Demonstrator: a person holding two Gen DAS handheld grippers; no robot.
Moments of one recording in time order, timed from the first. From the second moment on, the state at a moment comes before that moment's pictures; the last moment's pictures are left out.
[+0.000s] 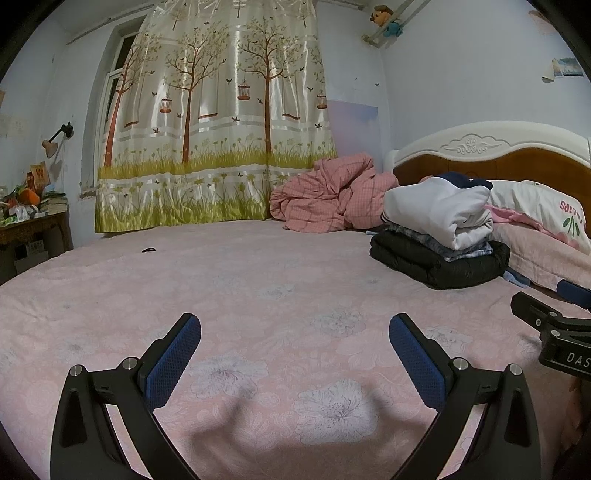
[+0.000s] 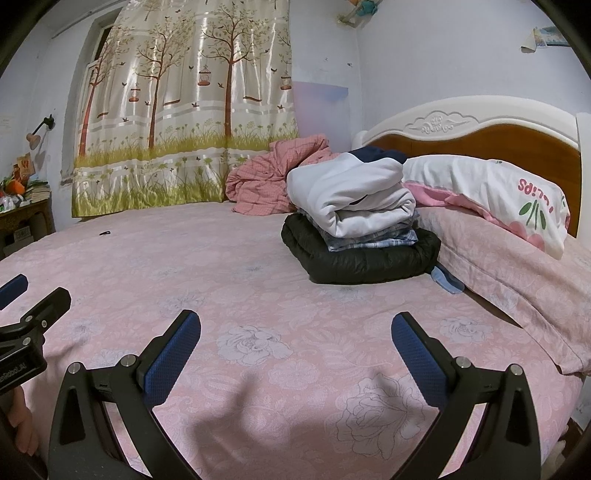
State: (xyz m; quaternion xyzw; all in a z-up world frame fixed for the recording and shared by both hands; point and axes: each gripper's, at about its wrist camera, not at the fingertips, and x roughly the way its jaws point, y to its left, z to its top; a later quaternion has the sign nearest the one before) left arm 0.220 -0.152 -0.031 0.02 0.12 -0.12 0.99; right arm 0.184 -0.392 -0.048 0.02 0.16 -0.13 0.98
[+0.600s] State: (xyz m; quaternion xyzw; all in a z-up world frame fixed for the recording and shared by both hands) left arm 0.219 -0.150 -0.031 0.02 0.12 -0.12 0.98; right arm 0.186 -0.393 -0.048 0.02 0.16 -0.12 0.98
